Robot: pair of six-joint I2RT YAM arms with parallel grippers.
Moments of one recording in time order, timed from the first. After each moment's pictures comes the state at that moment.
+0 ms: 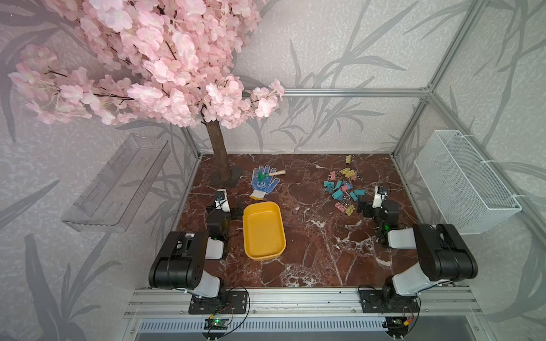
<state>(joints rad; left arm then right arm) -0.01 1.51 0.23 1.11 -0.12 0.01 -0.03 1.57 0.35 0.86 0.02 0.07</state>
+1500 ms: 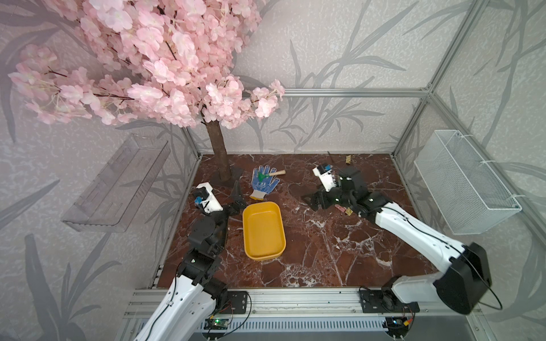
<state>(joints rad) -0.38 0.58 0.57 0.04 -0.39 -0.26 0.66 1.45 1.17 -0.35 -0.31 0.06</state>
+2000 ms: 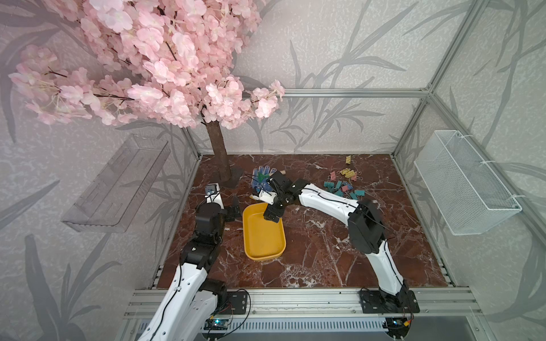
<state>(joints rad) -0.19 0.67 0.58 -0.23 -0.30 -0.13 0.86 2.27 1.98 -0.76 -0.19 -0.36</state>
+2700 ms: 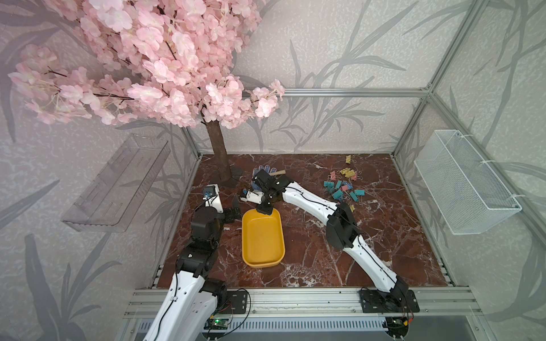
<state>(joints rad) -0.19 0.61 0.58 -0.24 -0.24 -0.15 0.89 2.57 2.44 -1.00 -0.21 -0.42</state>
